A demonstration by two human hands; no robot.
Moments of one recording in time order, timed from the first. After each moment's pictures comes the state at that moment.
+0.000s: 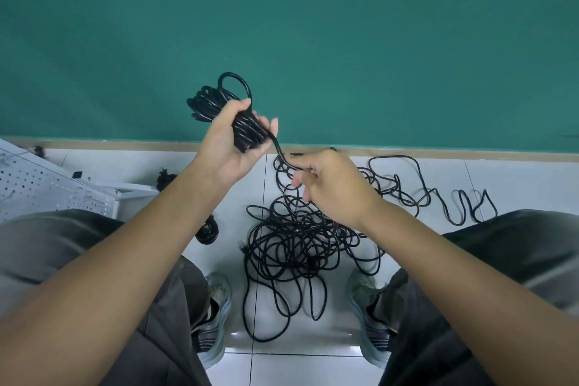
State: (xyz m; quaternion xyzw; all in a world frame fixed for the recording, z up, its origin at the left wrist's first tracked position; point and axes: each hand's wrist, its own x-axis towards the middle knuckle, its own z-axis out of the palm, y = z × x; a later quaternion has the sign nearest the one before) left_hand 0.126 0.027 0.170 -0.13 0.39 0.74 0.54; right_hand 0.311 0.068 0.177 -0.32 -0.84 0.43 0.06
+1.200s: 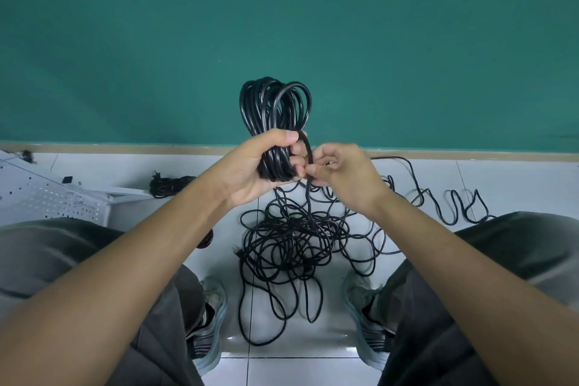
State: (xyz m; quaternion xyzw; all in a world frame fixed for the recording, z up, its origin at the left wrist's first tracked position) left_hand 0.155 0.015 0.175 0.16 0.37 0.56 0.72; right_hand 0.322 0.096 0.161 -0.41 -0.71 0.56 0.13
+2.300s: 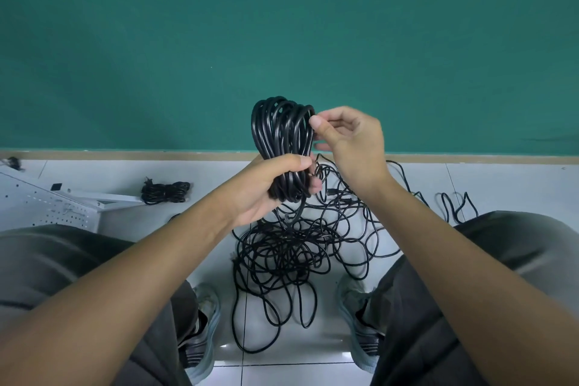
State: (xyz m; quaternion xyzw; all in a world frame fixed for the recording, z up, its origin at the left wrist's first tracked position) left_hand 0.182 0.010 0.170 0.23 0.46 0.53 0.67; right_hand 0.313 0.117 0.181 -0.41 -0.63 0.56 0.34
